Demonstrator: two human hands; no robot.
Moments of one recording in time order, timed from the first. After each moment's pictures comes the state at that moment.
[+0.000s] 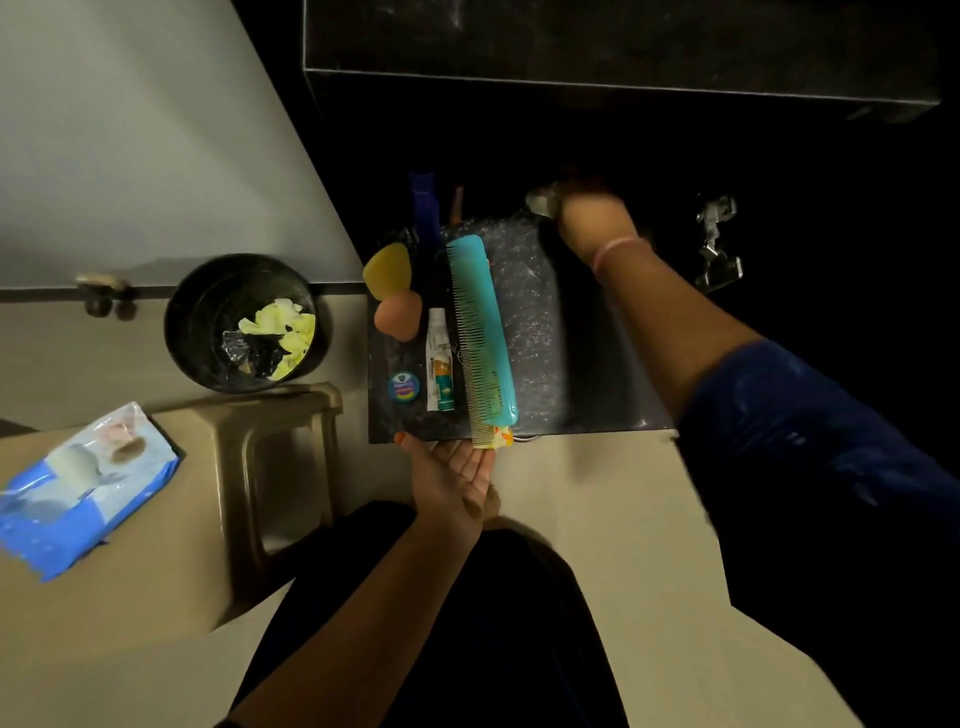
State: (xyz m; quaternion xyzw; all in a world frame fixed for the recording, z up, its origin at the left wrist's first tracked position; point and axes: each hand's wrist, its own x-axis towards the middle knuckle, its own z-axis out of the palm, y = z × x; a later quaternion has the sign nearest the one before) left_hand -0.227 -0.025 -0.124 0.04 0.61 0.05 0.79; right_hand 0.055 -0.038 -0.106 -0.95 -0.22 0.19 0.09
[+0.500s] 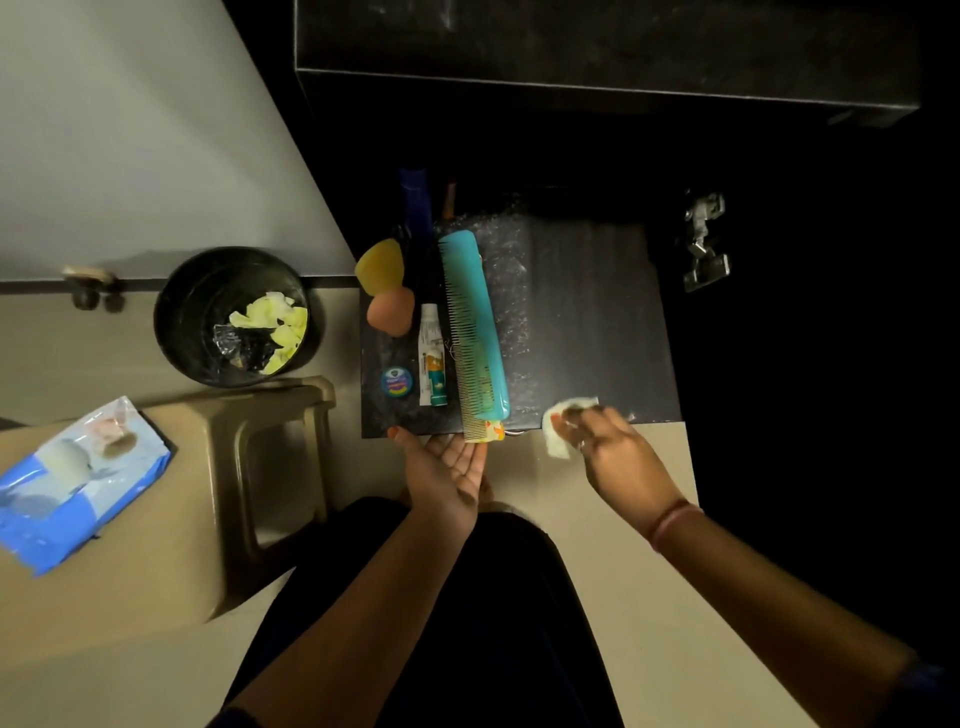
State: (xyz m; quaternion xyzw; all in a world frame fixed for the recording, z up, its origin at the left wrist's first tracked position) left_hand -0.225 -0.025 -0.123 0.05 0.62 0.05 0.78; right_hand -0.144 -0.199 -0.121 -0.91 -0.34 0.22 0.08
